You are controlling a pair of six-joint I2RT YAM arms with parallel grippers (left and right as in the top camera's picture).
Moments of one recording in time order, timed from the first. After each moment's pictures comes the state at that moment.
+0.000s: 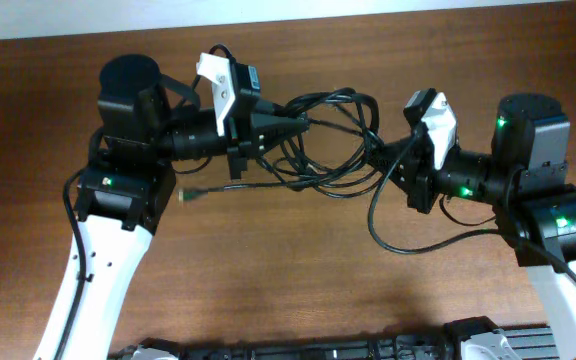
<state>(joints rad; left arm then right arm) -0.27 1.31 1.33 -0.24 1.17 0.06 0.11 1.06 1.21 -0.77 -0.86 -0.20</state>
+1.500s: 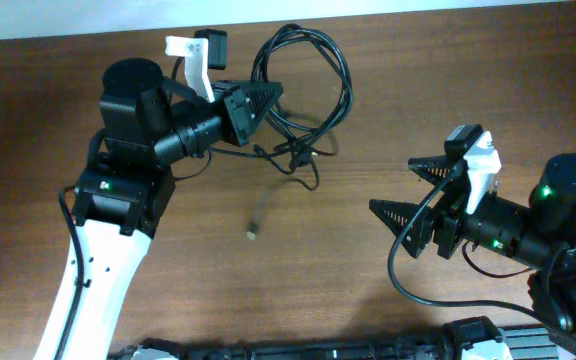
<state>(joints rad) -0.28 1.30 1.33 -0.33 0.71 -0.53 0.12 0.81 1.20 -0.86 -0.75 0.03</state>
